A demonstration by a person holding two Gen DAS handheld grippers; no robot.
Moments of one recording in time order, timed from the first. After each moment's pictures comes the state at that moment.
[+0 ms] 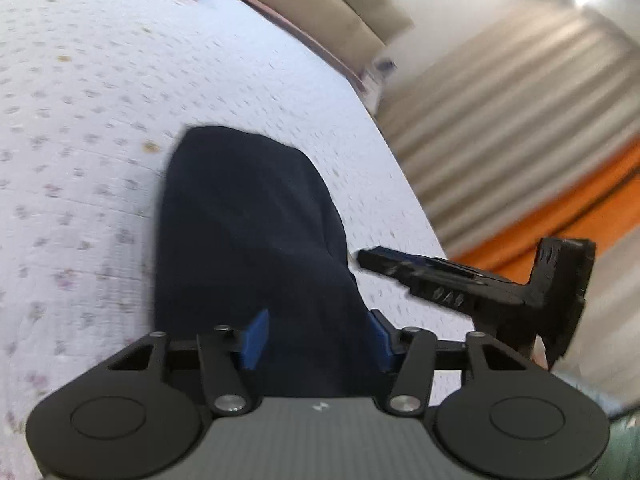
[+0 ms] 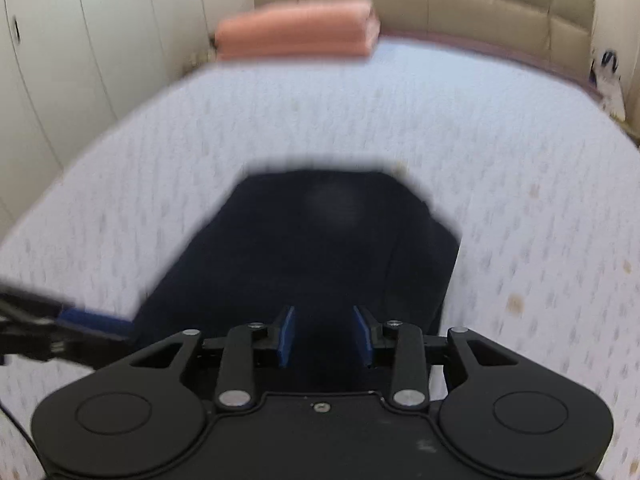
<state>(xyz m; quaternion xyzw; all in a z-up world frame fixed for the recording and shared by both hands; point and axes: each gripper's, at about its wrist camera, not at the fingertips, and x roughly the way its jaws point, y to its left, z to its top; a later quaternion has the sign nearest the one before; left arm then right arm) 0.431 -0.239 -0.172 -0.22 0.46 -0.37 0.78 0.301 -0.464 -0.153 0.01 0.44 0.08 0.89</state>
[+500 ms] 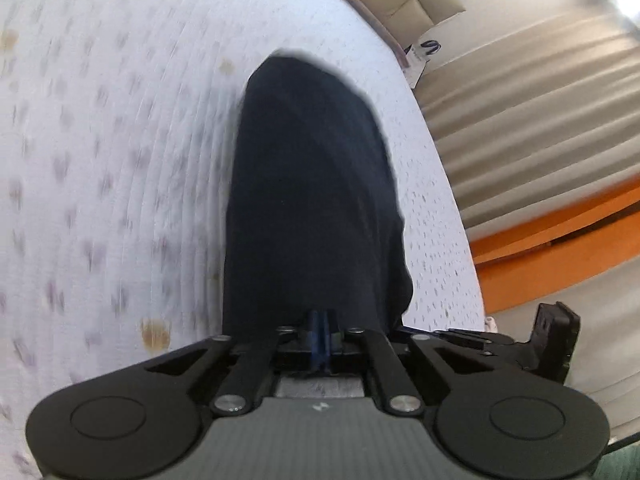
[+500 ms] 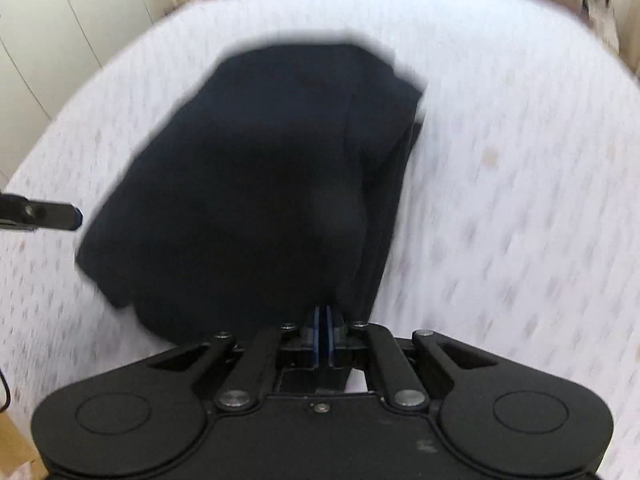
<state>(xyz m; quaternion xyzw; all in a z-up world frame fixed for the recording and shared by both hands) 0.411 -0.190 -0.197 -0.25 0.51 -0.33 0.75 0.234 -0.492 -0.159 0.02 0.50 0.07 0.86</state>
